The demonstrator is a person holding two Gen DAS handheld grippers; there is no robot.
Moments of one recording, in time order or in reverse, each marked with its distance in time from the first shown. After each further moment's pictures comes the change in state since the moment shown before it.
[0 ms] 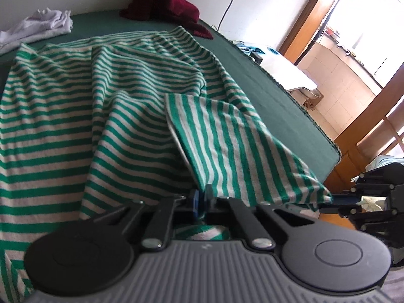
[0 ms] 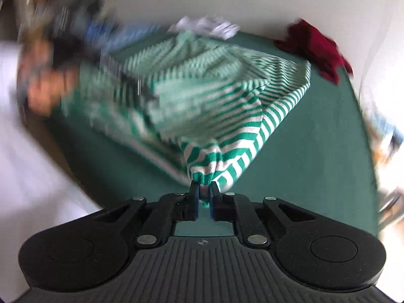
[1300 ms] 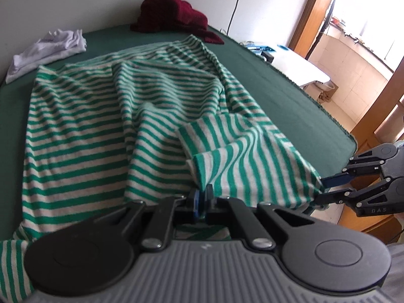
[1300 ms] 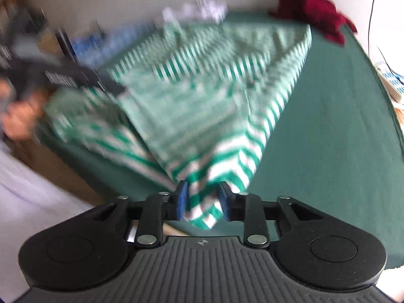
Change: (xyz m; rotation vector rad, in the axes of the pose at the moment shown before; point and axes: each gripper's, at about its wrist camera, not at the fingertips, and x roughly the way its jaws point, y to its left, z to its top) left arm -0.017 0.011 -0.002 0.074 0.018 0.086; right arm 0.035 -0.028 0.016 0.259 0.048 0.100
